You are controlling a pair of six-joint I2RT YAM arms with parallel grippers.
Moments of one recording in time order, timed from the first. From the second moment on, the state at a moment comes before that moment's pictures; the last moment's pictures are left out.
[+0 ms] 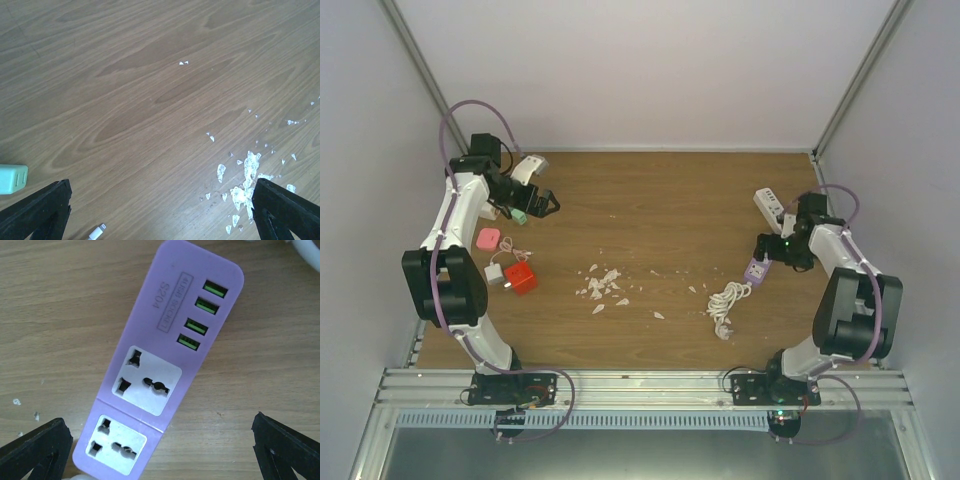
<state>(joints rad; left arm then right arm) 0.09 1.75 1.60 -1.04 0.53 0.48 -0.20 1.54 1.01 -0.75 -0.18 -0.06</state>
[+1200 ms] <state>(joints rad) 0.08 1.75 1.65 -1.04 0.51 0.46 -0.08 1.96 1.32 -0.70 -0.09 -0.22</state>
